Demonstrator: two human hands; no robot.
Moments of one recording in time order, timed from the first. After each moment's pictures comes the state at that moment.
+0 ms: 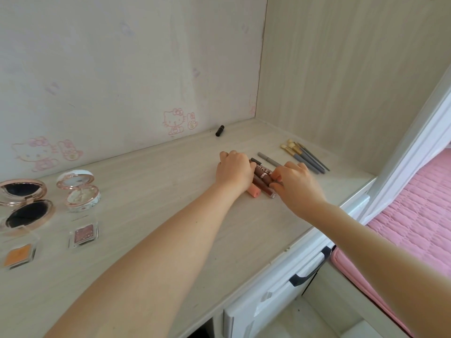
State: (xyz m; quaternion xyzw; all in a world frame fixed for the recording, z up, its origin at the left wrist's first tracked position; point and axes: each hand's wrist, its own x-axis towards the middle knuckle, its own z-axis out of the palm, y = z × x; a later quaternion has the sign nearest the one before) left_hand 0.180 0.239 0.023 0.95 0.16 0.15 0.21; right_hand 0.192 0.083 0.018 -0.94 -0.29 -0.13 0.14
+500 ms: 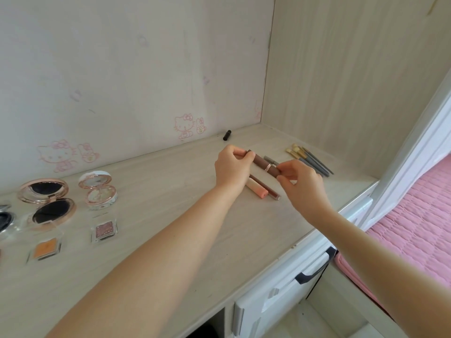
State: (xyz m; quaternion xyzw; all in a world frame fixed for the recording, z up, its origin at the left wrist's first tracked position) left_hand 0.137 0.241 0.052 0.74 0.22 0.28 0.57; right_hand 0.163 0.090 0.034 -0.86 -0.21 -0.10 0.45
